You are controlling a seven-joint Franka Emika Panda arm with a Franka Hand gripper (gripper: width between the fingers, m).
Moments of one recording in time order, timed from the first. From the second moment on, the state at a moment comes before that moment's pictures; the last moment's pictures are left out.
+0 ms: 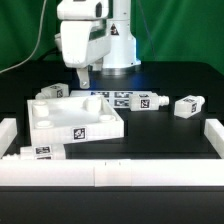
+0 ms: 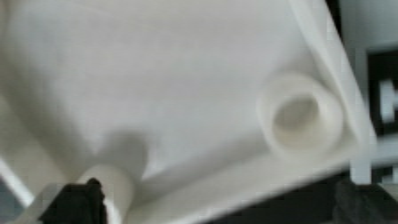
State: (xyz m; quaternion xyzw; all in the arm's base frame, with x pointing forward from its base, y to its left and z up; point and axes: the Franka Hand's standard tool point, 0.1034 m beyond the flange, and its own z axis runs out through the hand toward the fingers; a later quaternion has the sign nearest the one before) arm 0.414 -0.077 0.054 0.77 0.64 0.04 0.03
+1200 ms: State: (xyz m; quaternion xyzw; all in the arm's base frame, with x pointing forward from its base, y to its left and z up) arm 0.395 -0.102 0.011 0.63 0.78 0.02 0.01
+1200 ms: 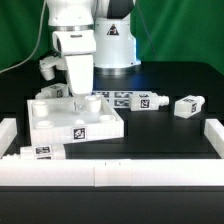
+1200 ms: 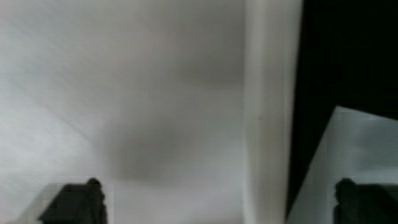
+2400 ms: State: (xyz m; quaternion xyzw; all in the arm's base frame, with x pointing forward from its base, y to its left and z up) arm 0.406 -0.043 0.011 0.69 0.73 0.03 0.00
